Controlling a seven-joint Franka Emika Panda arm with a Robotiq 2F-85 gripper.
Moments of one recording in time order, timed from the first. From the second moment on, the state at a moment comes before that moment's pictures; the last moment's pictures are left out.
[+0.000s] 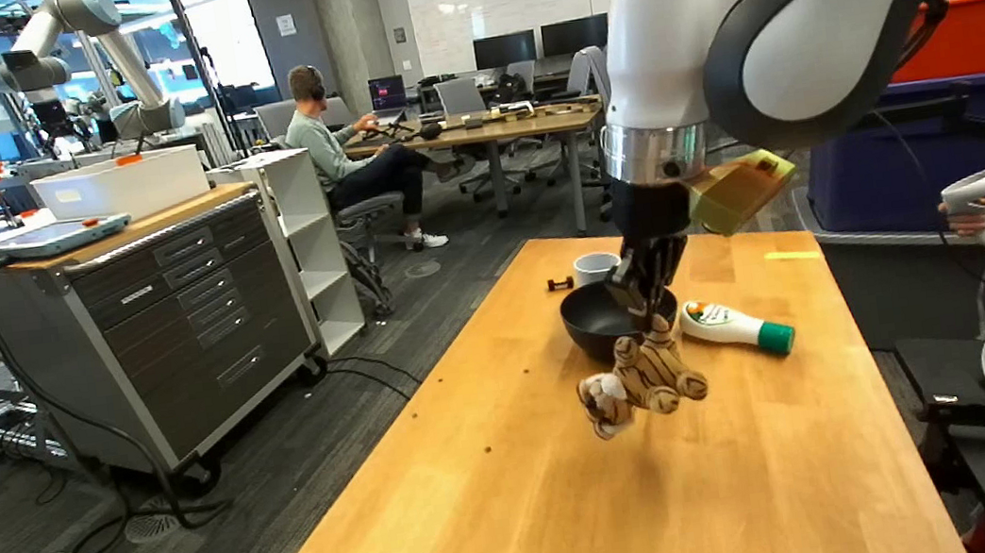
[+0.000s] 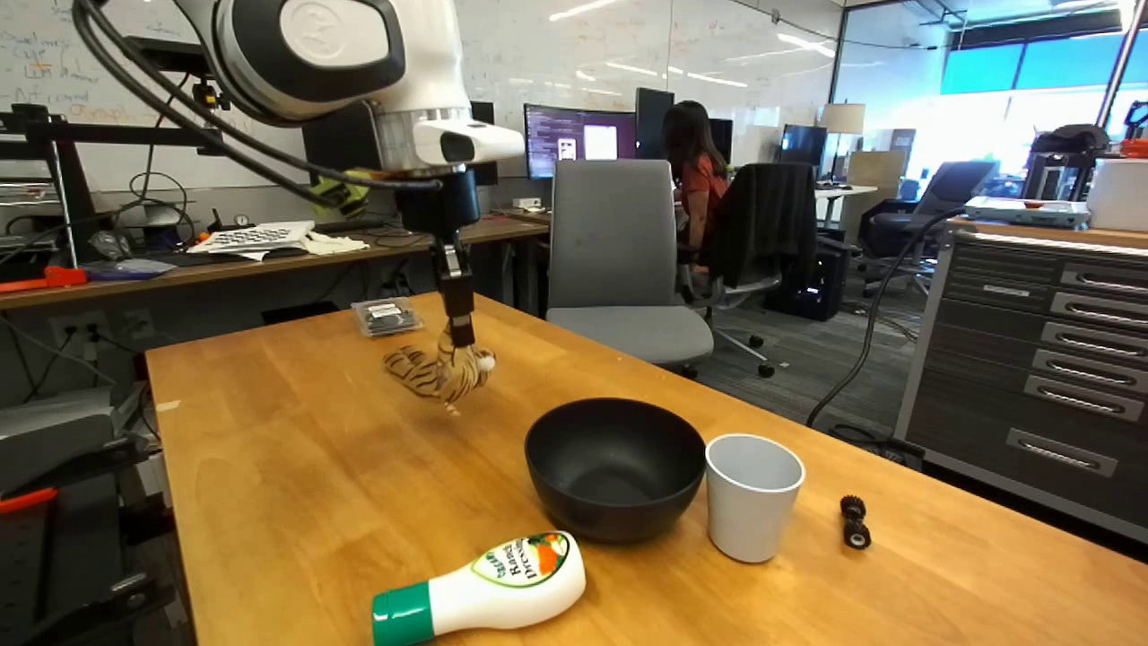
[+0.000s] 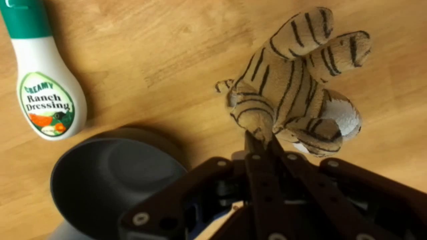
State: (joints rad) arm -0.02 0.09 -0.07 -2.45 -0.10 2.65 0.37
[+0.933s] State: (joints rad) arm -0.09 -0.01 -0.09 -2.26 -0.18 2.61 0.52
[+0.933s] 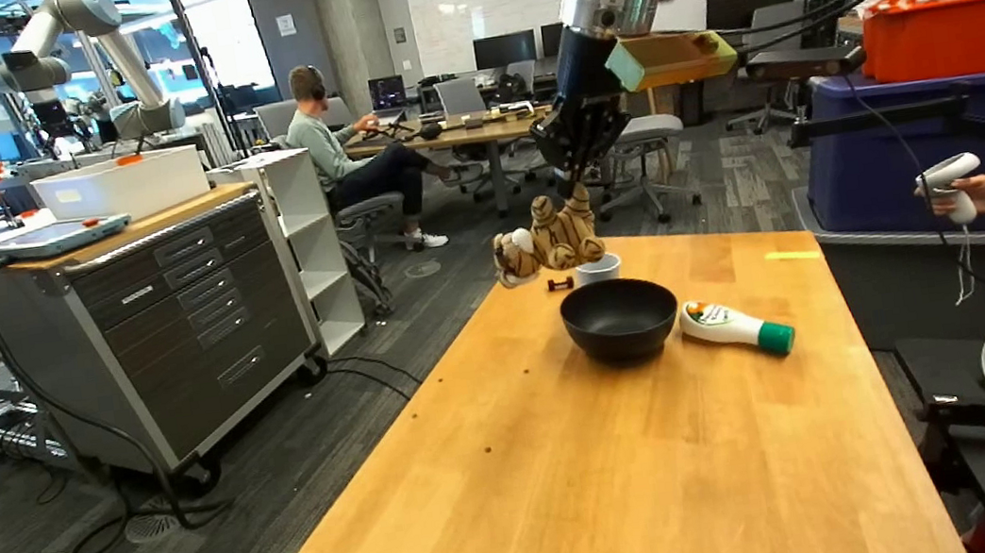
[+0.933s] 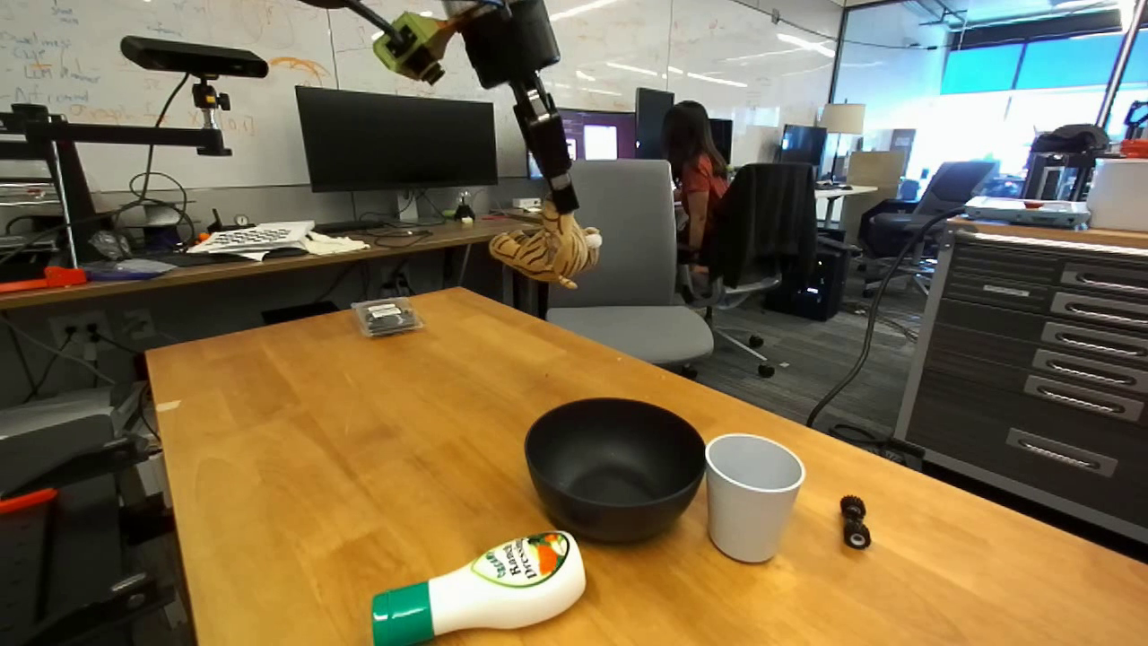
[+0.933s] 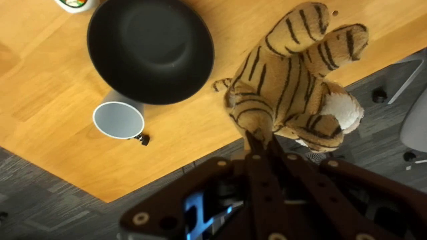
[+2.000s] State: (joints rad) arm -0.16 0.06 -0.17 -2.19 -0.24 2.54 0.59
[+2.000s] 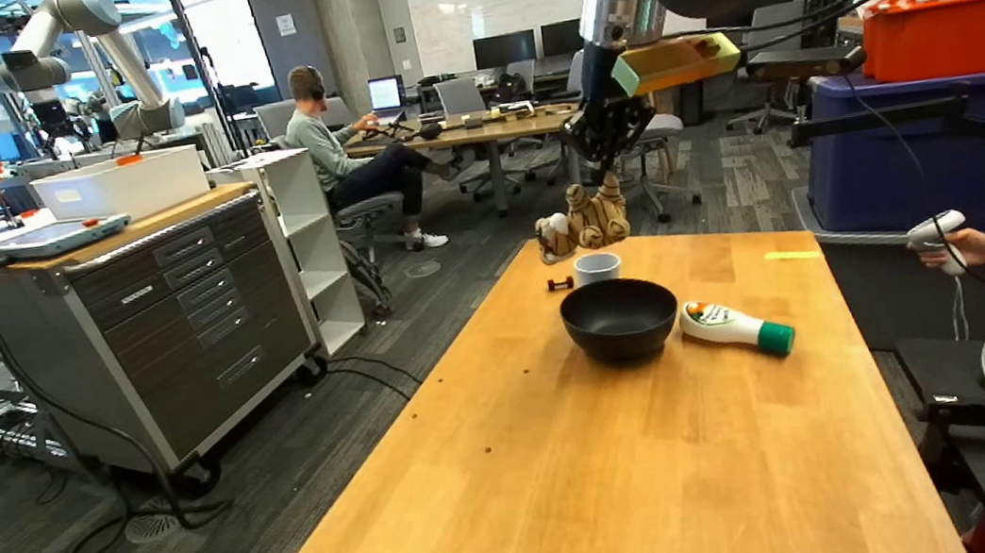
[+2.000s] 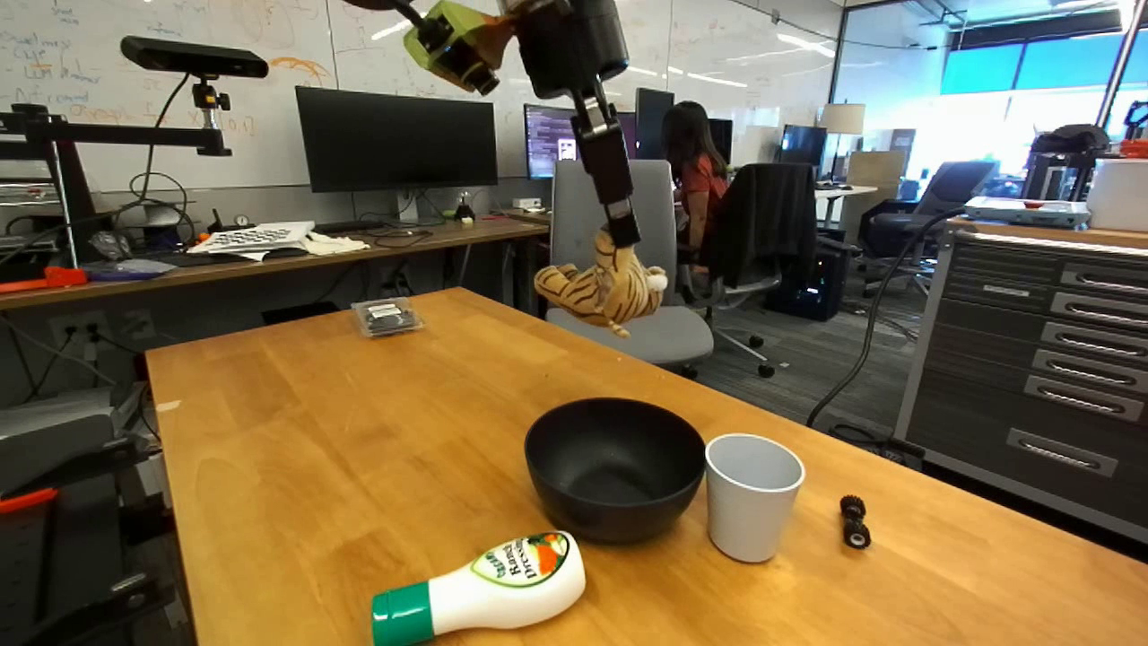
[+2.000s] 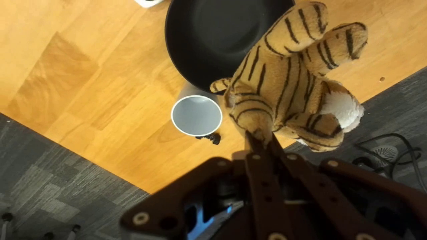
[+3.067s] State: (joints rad) arm -0.16 0.29 -0.24 -2.13 -0.24 2.59 0.58
